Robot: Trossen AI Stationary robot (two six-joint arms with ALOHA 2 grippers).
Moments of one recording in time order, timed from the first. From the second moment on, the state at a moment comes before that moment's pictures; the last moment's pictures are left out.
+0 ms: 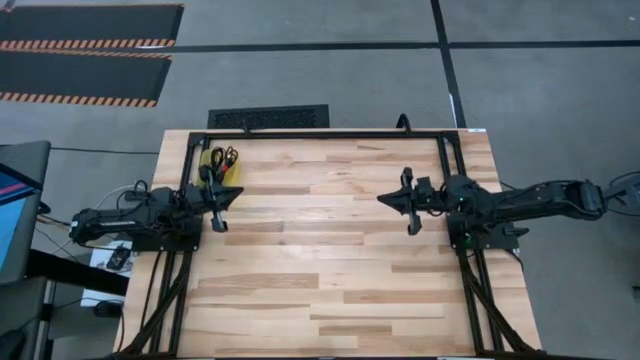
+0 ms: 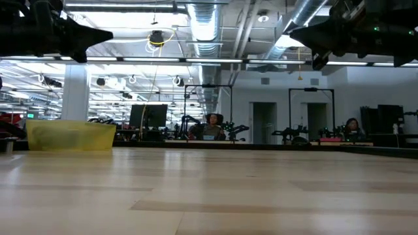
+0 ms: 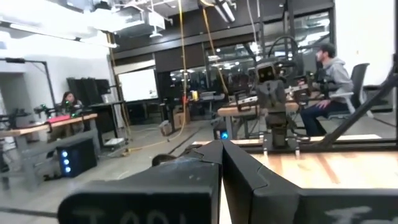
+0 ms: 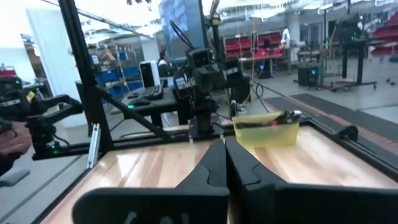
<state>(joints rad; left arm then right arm) 0.07 0.00 0.02 0.23 -0.20 0.17 -0.13 0.79 0.17 0.75 -0.11 0.14</state>
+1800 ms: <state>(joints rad) 0.07 0.00 0.01 0.24 -0.15 0.04 -0.02 0.02 0.03 0.25 -0.10 0.15</state>
